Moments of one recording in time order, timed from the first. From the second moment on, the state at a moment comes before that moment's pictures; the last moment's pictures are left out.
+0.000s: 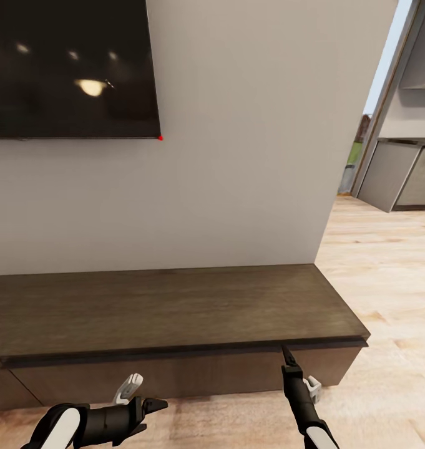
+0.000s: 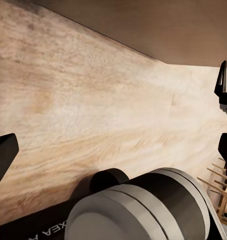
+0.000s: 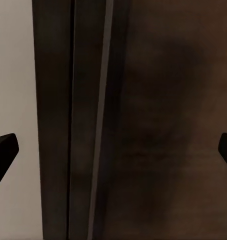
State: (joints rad) left arm -0.15 0.18 -0.02 -1.19 0.86 1.05 -0.25; right arm -0.36 0.07 -0.26 -0.48 -1.21 -0.01 0.70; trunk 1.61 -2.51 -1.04
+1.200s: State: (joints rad) left arm -0.15 0.18 -0.02 -1.19 0.86 1.05 -0.25; right arm -0.36 0.07 -0.26 -0.48 -1.21 -0.01 0.70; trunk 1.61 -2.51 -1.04
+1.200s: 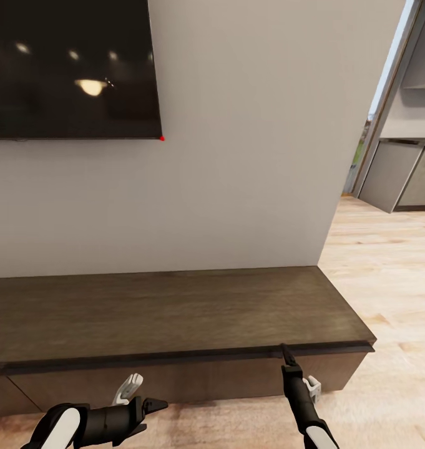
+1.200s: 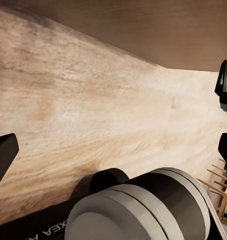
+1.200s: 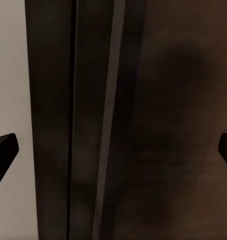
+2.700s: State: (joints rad) left arm -0.15 0.18 -0.02 -1.19 0.86 1.05 -0.25; right arm -0.36 0.07 -0.26 -0.48 -1.20 -0.01 0.69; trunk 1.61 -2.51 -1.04
